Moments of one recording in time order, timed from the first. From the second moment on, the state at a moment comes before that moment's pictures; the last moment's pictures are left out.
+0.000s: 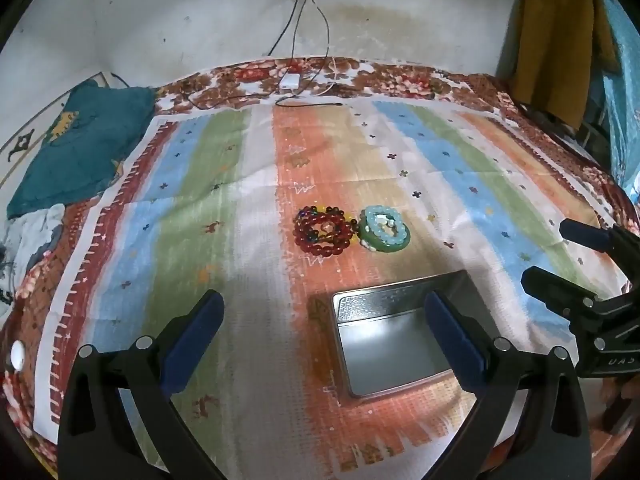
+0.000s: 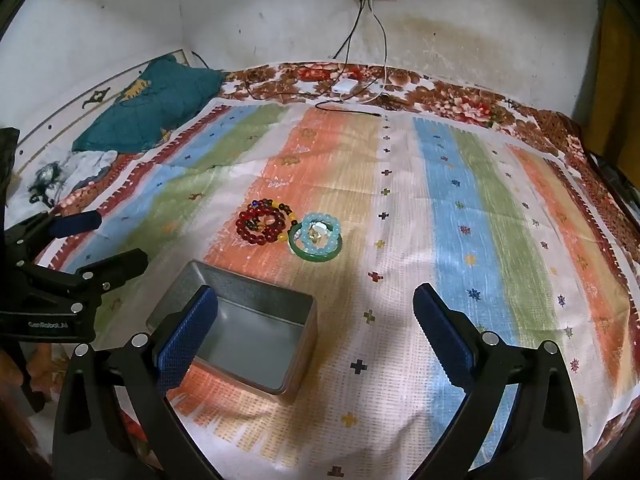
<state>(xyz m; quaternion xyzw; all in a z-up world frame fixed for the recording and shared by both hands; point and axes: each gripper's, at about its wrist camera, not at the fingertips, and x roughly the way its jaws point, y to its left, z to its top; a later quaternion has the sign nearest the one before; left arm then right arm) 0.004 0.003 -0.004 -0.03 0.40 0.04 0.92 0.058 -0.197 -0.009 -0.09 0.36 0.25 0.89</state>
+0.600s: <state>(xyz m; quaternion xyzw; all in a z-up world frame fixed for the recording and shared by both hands) 0.013 0.013 -0.011 -0.04 0.42 0.05 0.91 0.065 -0.194 -0.012 -0.08 0.37 0.25 0.89</state>
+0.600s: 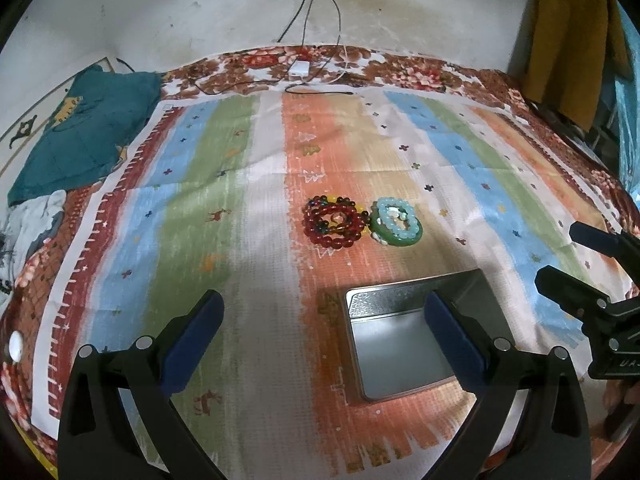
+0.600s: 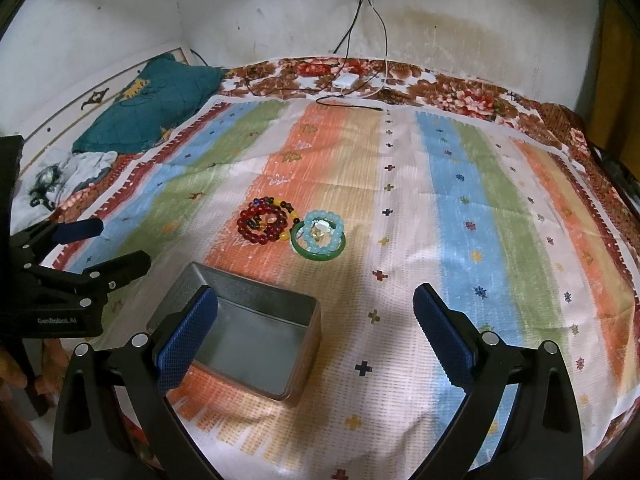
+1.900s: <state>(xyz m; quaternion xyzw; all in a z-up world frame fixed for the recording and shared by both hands) 0.061 0.034 -0.030 -0.03 0.45 0.05 0.89 0.127 -0.189 -0.028 -0.07 0.43 0.21 0.88</state>
